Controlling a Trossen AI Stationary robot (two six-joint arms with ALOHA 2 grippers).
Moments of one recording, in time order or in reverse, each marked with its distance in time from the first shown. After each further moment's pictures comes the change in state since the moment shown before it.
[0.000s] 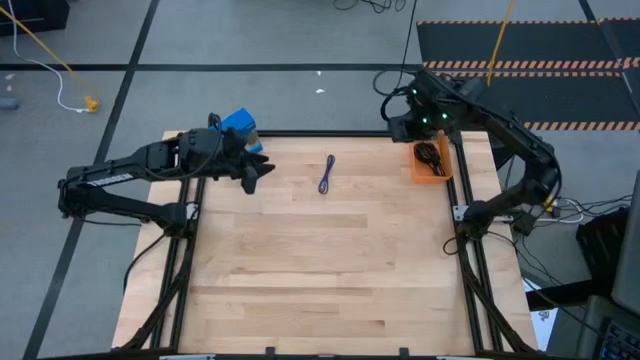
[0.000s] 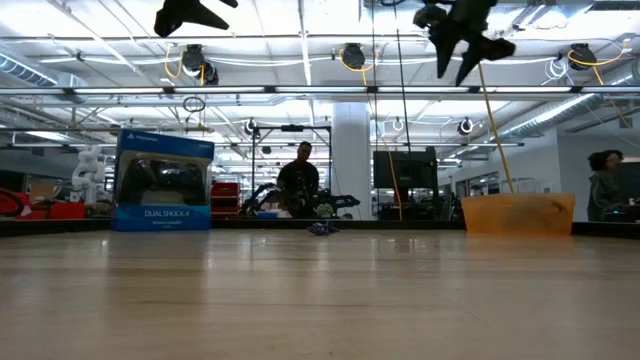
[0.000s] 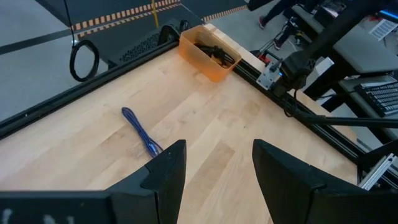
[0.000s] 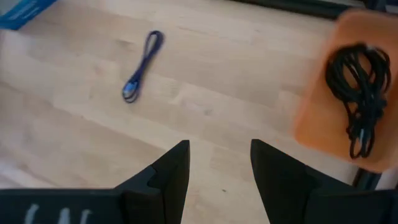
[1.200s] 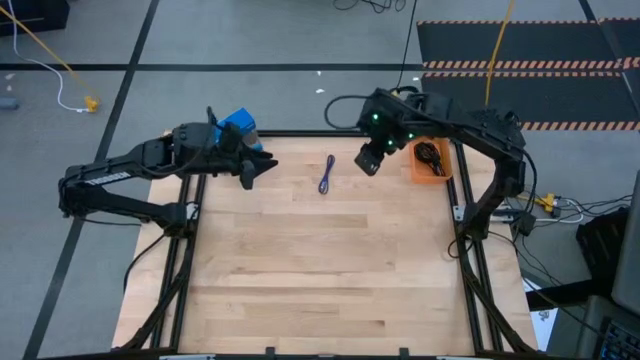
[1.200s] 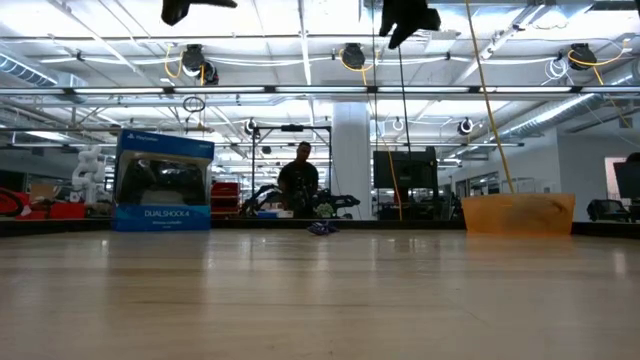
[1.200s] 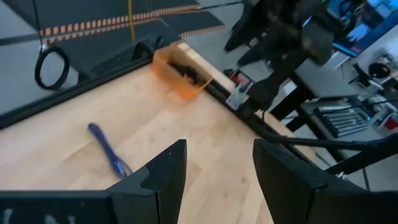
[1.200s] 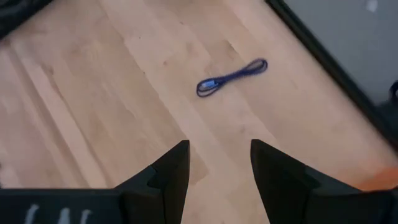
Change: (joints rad) left arm -0.005 0.015 0.048 0.072 0.051 -0.067; right arm 0.357 0.238 0.349 0.014 0.089 -0.336
